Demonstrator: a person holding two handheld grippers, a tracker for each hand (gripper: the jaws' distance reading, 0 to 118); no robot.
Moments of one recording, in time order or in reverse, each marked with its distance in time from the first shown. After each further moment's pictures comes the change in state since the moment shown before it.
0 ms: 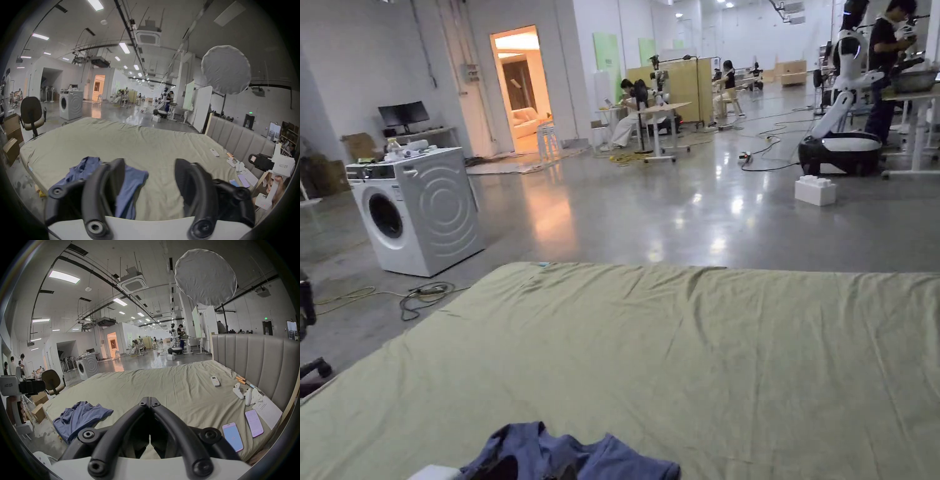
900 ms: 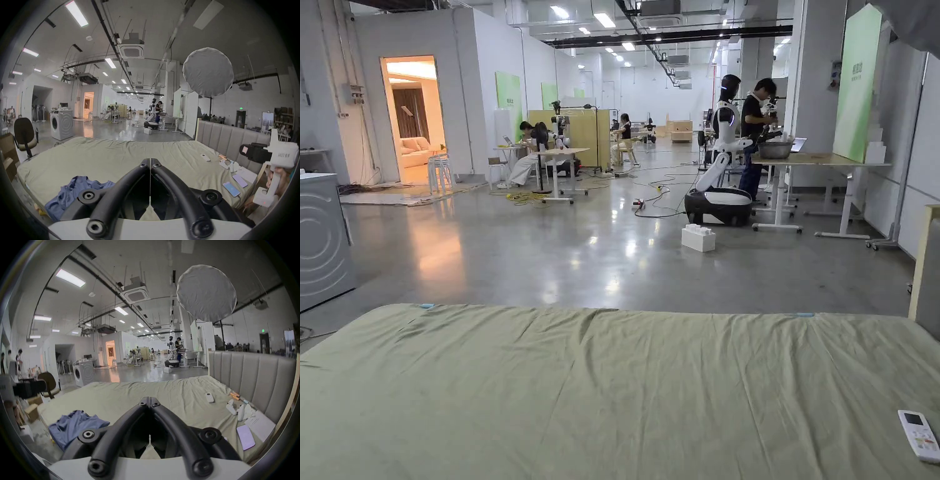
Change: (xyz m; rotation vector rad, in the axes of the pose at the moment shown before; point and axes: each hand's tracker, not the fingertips) left arm 0.092 0.008 0.024 0.166 -0.096 -0.161; right arm -0.007 0.035 0.021 0.134 -0.032 0.030
